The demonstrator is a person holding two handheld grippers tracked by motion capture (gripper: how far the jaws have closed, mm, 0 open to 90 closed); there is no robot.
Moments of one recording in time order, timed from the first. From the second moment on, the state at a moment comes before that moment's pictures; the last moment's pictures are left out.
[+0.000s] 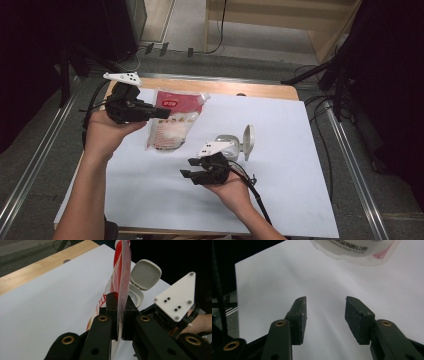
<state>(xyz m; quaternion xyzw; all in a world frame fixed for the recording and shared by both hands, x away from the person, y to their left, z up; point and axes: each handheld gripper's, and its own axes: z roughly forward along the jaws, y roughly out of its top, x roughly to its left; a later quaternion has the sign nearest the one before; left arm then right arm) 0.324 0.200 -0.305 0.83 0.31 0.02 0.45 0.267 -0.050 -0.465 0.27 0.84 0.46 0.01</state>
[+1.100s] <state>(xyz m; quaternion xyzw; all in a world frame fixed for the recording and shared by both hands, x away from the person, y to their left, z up) 0.323 0.193 -0.305 0.83 0.34 -0.05 0.44 0.287 -0.024 -0.487 0.26 0.82 0.51 0.05</state>
